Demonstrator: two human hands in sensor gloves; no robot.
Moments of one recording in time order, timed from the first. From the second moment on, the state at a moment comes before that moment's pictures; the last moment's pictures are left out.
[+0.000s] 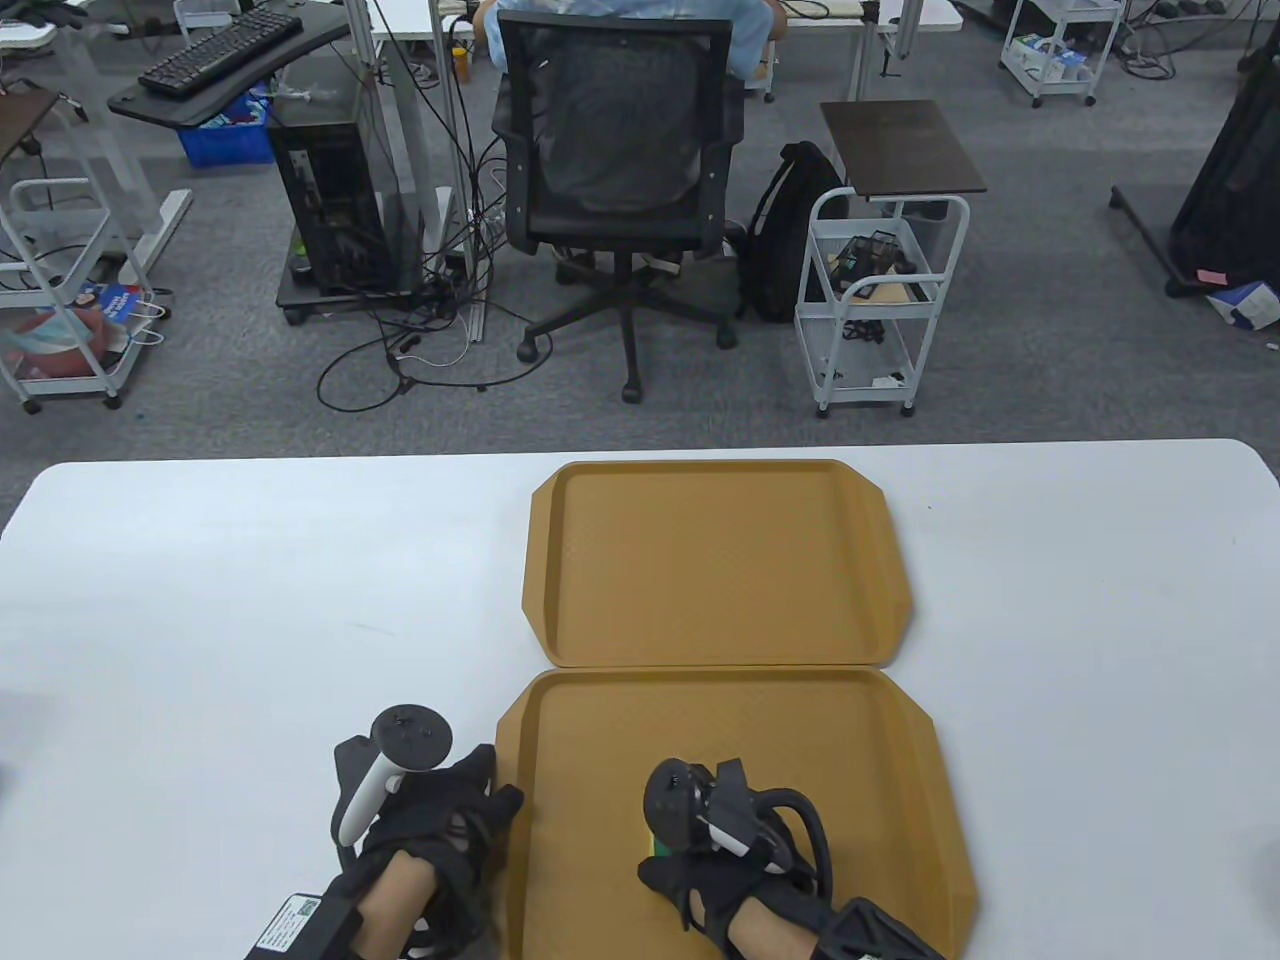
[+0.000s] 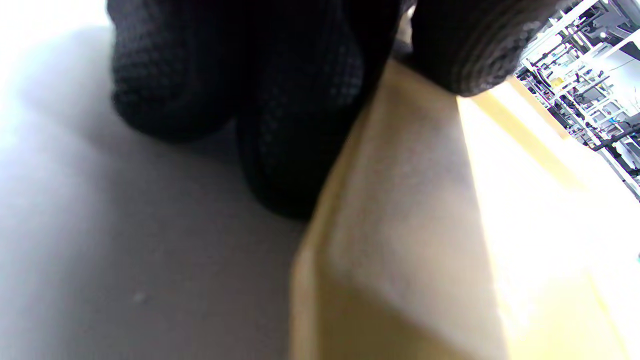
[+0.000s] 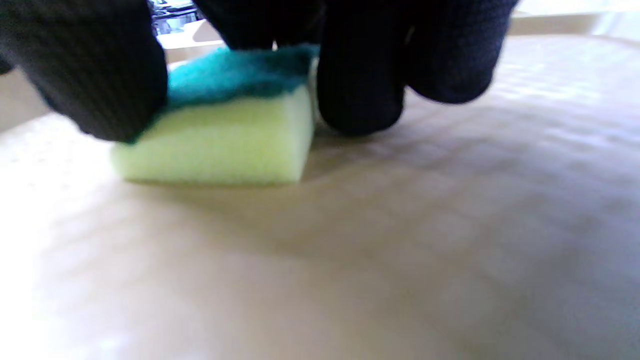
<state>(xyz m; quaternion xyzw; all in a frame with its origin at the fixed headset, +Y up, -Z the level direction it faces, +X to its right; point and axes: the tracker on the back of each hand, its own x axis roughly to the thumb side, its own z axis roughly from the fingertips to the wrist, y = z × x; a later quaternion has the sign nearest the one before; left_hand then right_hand) -0.242 -0.789 -0.356 -0.26 0.08 0.32 0.91 0.054 -0.760 -0.319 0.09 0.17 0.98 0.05</state>
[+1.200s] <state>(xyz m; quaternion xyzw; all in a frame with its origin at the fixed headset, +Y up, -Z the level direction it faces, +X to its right) -0.239 -0.790 -0.352 -0.24 0.09 0.31 0.91 0.169 -0.758 -0.303 -0.04 0.12 0.99 -0.01</state>
